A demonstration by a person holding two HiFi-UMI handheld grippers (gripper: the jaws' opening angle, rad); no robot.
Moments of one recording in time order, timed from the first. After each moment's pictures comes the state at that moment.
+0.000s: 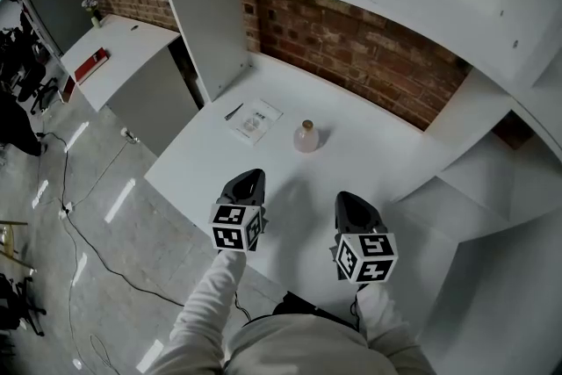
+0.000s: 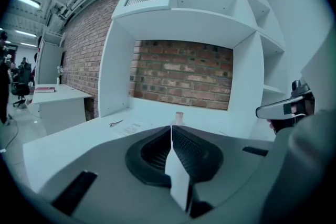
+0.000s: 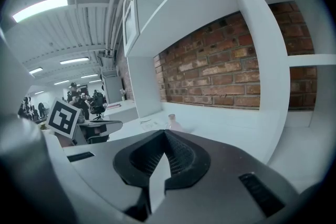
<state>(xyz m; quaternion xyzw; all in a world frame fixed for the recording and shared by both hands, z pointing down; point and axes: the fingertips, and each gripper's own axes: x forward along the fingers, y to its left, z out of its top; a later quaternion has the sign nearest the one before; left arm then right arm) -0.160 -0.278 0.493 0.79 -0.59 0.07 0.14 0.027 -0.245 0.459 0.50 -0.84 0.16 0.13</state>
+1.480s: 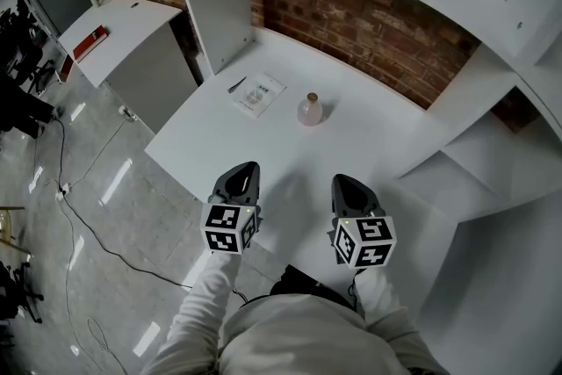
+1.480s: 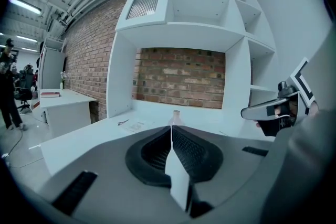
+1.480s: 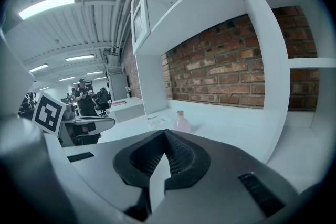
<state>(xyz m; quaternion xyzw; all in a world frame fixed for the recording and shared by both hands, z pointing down) -0.170 -0.214 0.482 0.79 -0.60 0.08 0.12 0.008 -0.215 0.464 0.48 -0.85 0.15 0.14</state>
